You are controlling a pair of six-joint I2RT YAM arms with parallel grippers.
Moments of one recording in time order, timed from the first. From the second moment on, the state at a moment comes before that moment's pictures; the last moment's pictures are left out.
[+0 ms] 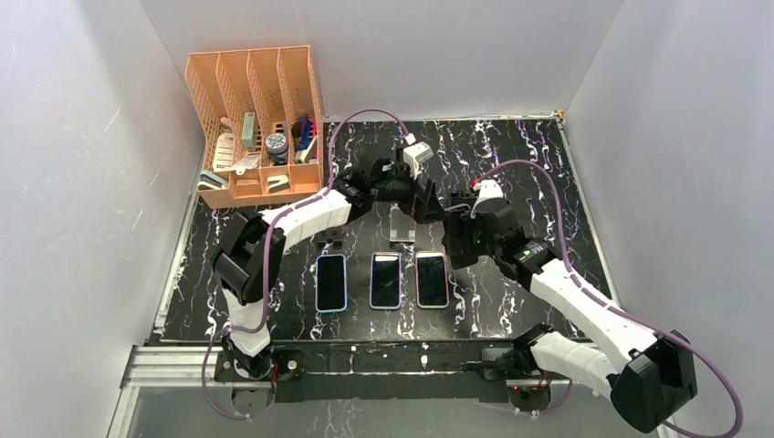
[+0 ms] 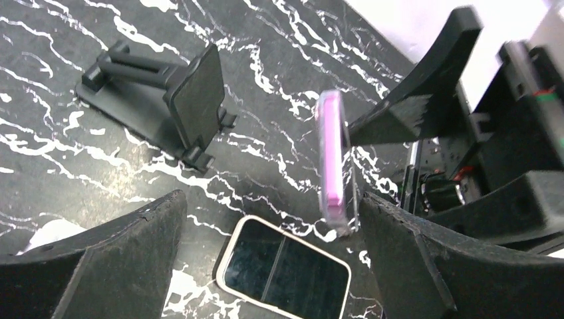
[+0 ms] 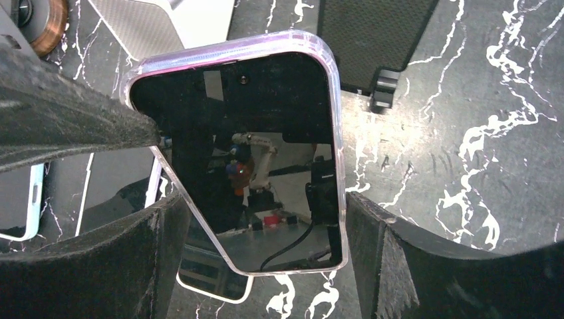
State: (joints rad) left arm -0.70 1.87 1.35 0.05 0.64 -0.24; right arm 0.58 0.98 0.71 -0.42 0.13 0.36
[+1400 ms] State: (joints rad) left arm -0.68 1.91 1.30 0.24 0.86 -0.34; right arm 0.67 1.03 0.83 -0.30 0.15 0.24
